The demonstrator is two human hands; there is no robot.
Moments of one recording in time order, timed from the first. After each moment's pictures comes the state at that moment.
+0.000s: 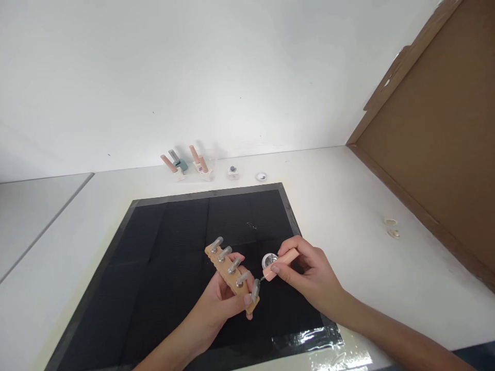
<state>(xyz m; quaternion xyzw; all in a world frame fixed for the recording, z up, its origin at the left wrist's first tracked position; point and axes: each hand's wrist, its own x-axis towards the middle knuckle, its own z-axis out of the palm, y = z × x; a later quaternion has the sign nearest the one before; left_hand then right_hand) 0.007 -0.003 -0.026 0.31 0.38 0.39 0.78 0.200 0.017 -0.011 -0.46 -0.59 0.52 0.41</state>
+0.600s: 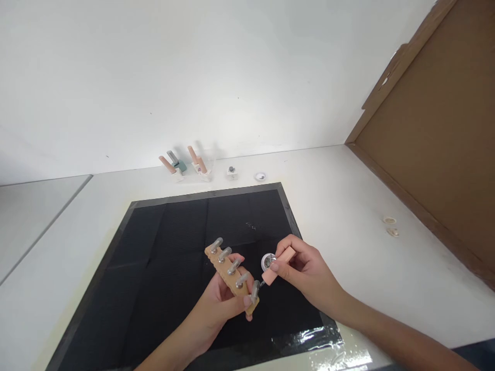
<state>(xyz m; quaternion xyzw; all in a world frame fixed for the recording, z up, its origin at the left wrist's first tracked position) 0.006 -0.002 -0.029 0.31 0.38 0.38 0.78 0.197 0.019 -0.012 -0.46 -0.53 0.59 0.40</state>
